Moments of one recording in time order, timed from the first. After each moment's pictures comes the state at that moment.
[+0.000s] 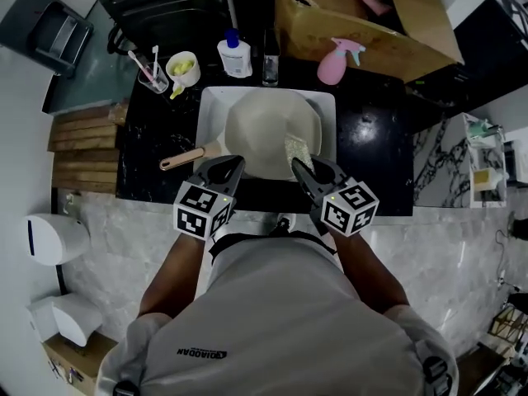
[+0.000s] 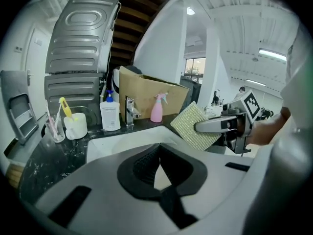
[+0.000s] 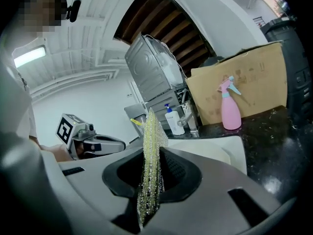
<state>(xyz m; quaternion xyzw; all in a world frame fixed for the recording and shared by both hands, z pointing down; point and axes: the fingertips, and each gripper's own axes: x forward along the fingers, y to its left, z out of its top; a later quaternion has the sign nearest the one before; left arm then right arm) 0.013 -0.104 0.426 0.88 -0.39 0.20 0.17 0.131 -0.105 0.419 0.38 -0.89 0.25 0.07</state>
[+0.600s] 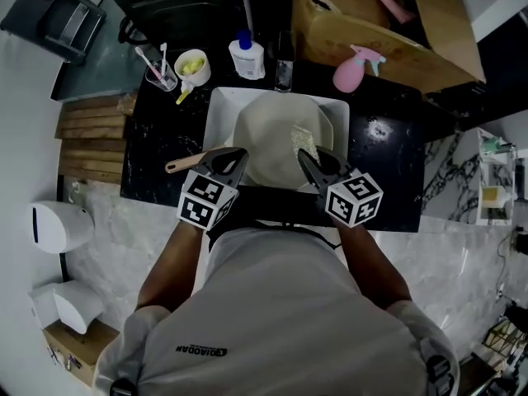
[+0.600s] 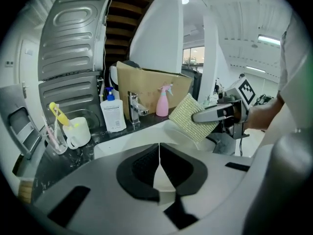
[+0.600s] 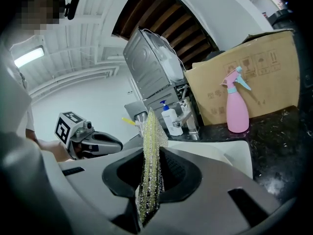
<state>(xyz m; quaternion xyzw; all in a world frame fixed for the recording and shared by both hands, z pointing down) 0.000 -0.148 0.447 0.87 -0.38 0.26 0.14 0.122 -0.162 0.437 0.36 -0.90 0.25 0.08</state>
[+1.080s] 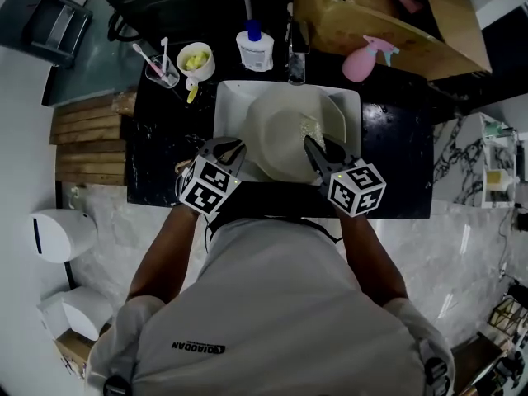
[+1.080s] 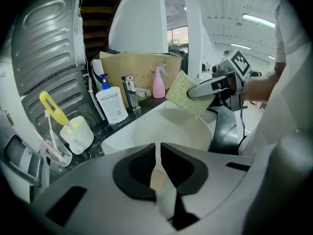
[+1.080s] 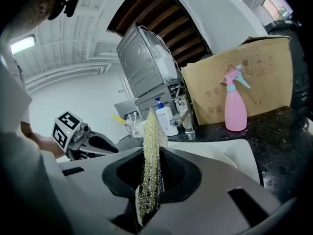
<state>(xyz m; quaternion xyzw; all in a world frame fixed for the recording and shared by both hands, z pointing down) -0.049 -0.161 0.497 0.87 -0.31 0.37 0.10 0.094 -0.184 0.451 0.41 -0.87 0.25 0.09</state>
